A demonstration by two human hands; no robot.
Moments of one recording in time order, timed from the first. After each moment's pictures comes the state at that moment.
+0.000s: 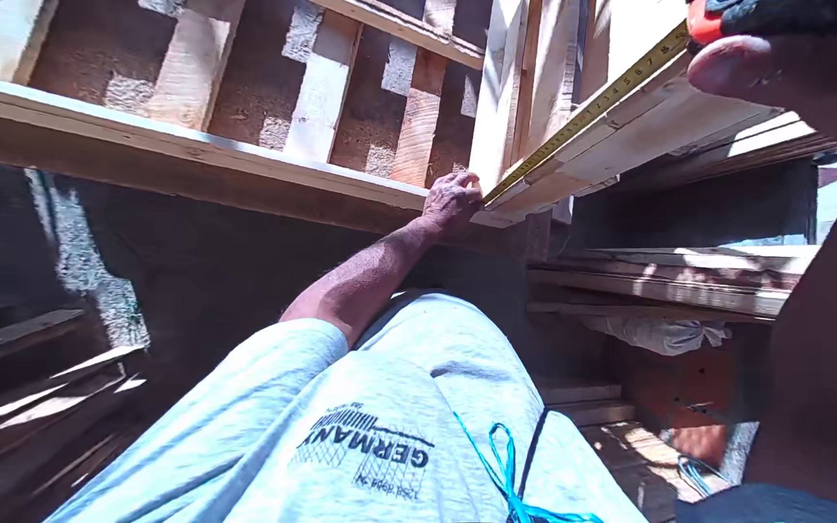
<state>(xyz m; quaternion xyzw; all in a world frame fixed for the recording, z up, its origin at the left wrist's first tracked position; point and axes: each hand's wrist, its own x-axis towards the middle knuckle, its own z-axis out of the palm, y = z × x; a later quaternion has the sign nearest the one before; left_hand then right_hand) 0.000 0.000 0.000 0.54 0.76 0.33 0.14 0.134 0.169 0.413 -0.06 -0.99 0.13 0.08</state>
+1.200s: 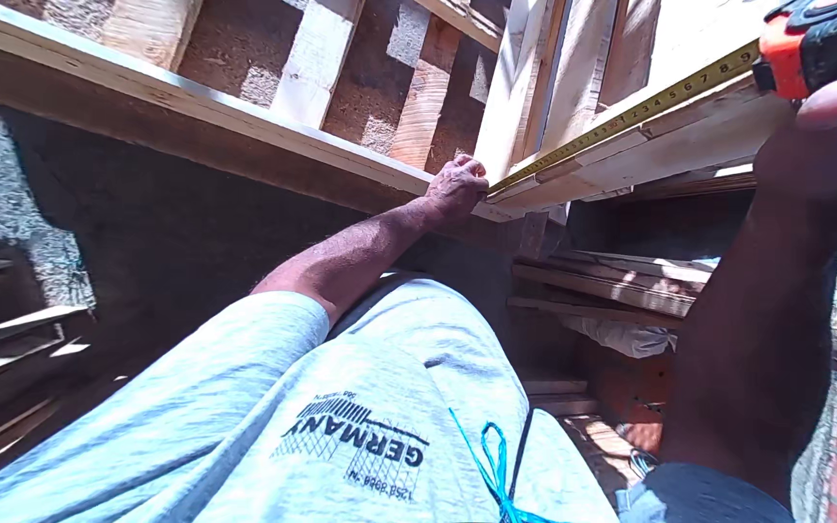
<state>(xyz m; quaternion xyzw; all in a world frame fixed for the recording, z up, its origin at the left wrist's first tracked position) -0.006 0.008 -0.006 0.58 0.73 0.35 0.11 0.131 0.183 0.352 0.11 -0.90 0.19 0.37</state>
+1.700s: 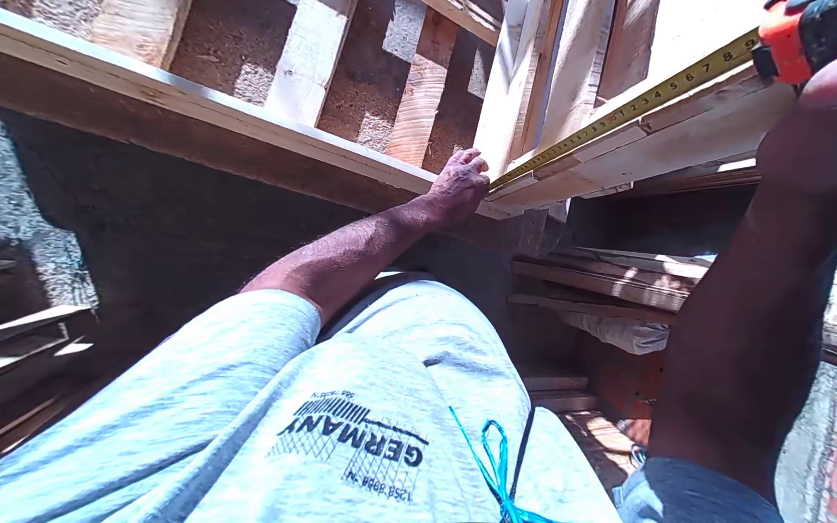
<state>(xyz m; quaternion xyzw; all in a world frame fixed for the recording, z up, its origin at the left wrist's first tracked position) 0.002 0.012 0.011 0.60 0.74 0.30 0.10 0.130 0.181 0.353 0.05 -0.92 0.19 0.34</state>
